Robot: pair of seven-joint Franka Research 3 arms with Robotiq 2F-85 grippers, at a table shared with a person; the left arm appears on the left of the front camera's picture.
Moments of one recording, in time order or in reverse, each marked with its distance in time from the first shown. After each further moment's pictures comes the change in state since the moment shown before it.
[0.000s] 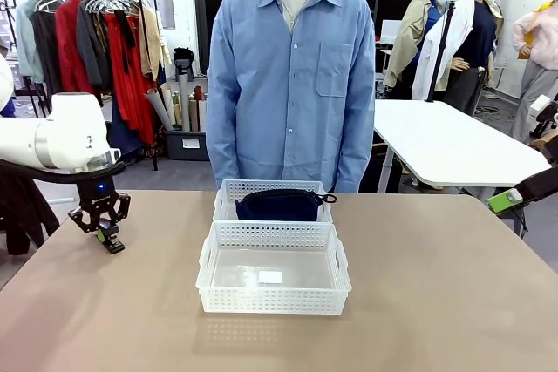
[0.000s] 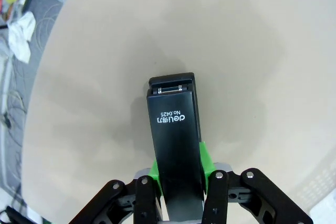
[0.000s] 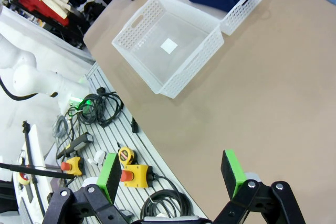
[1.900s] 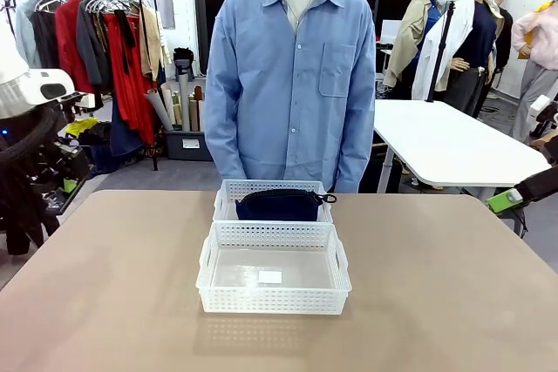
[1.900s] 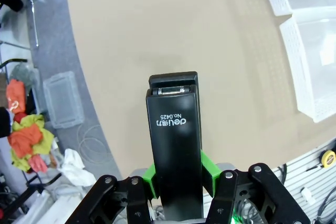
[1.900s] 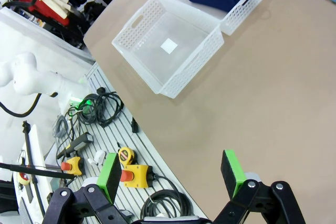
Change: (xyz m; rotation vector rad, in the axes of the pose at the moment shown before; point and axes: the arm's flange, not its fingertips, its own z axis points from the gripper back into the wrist) left arm -0.134 0.110 0.197 -0.156 -0.229 -0.916; right arm 0.000 0.000 0.000 0.000 0.000 0.000
